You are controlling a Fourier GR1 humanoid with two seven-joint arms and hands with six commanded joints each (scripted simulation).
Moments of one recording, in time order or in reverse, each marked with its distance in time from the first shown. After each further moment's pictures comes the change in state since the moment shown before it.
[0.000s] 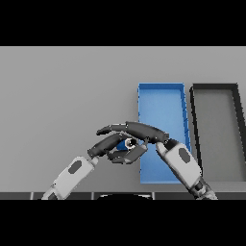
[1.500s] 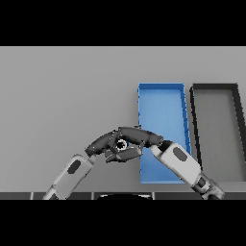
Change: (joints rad) left arm 0.024 -0.033 0.081 -0.008 -0.154 -0.105 -0.011; right arm -0.056 -0.083 0.148 0.030 -0.108 -0.111 -0.185
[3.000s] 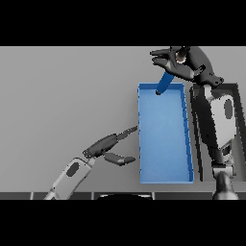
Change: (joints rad) left arm 0.050 -0.002 -0.001 -0.007 0.035 -0.007 0.087; right arm -0.378 -0.166 -0.561 0.392 -0.261 -0.263 0.307
